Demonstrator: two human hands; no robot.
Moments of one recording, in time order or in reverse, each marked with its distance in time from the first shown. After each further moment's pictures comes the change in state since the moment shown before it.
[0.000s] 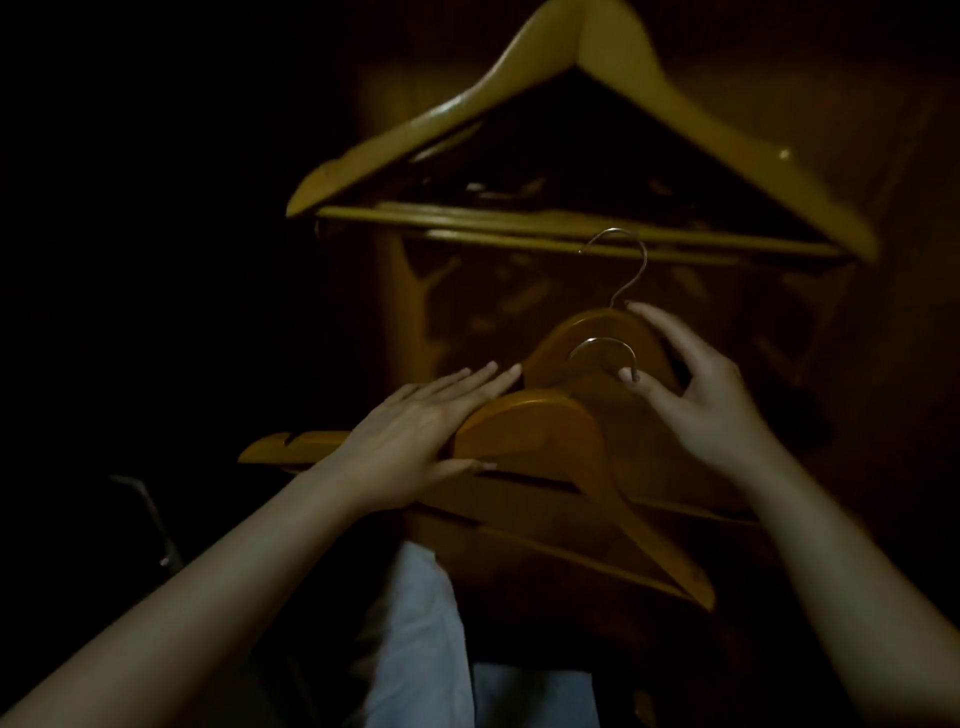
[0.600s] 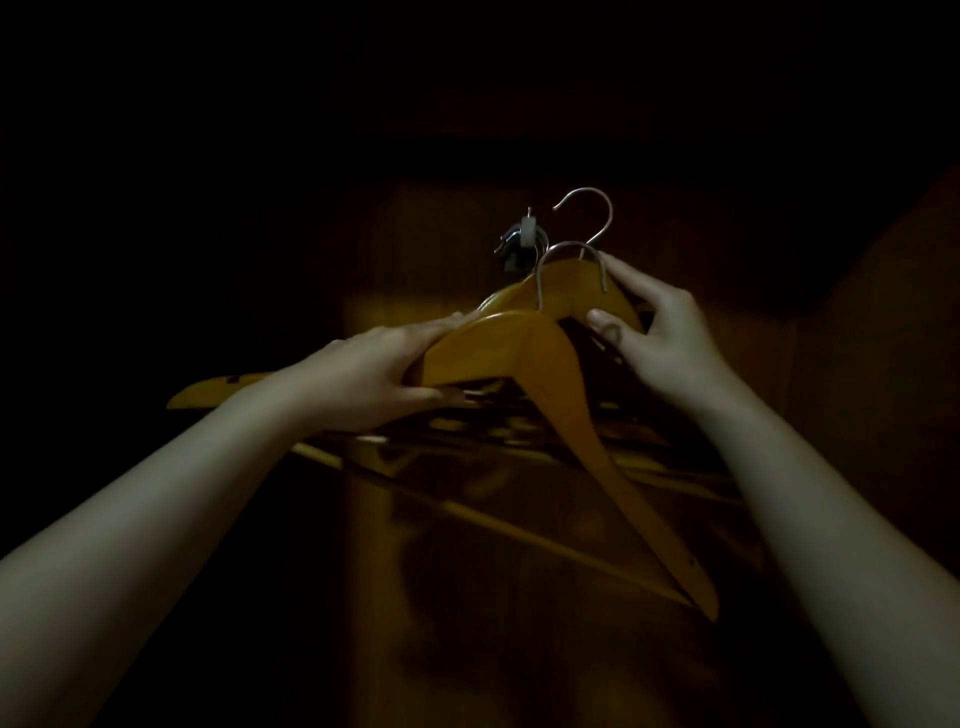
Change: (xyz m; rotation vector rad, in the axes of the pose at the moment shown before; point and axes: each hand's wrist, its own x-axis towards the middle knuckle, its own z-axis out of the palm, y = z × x) left_hand 0.078 -0.014 -0.193 -0.045 0.230 0.007; right_hand 0.138 -0.111 -0.088 -0.049 0.251 -0.259
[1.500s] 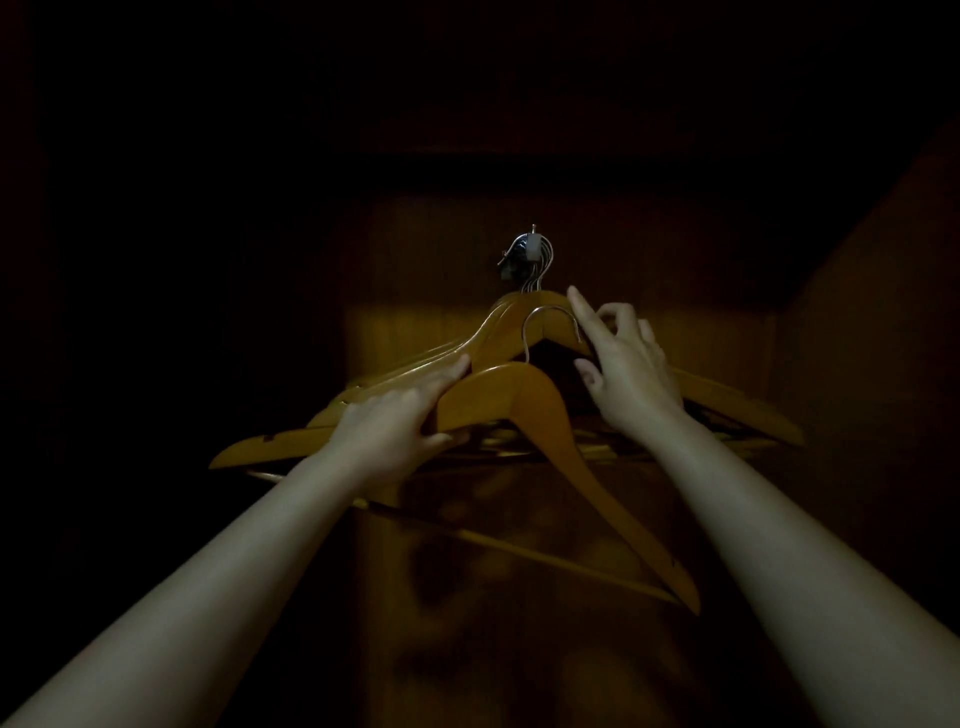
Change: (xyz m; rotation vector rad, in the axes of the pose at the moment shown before) left_hand -0.014 -0.010 0.036 0.154 0.072 -0.145; right_hand -0.007 0.013 0.040 -0.698 0.038 0.034
